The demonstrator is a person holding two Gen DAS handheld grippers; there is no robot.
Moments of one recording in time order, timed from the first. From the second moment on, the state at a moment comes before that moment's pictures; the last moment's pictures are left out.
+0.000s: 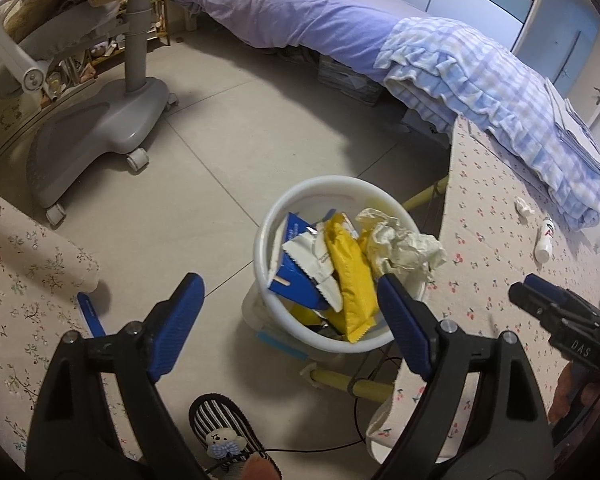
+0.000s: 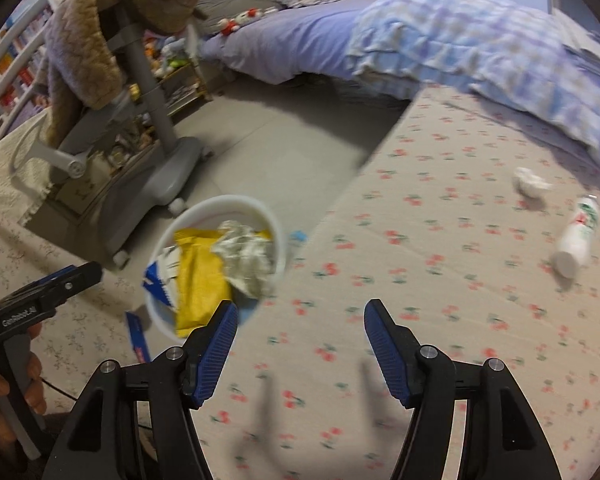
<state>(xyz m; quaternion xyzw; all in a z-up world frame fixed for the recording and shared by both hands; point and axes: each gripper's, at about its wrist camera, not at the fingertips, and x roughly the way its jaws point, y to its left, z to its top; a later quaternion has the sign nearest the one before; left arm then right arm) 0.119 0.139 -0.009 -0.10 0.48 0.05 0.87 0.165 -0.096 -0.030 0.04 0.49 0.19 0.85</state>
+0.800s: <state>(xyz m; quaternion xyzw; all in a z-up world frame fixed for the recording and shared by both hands) 0.144 0.038 -0.002 -0.05 0.48 0.00 0.88 0.161 -0.268 -0.015 0.10 0.48 0.02 0.87</state>
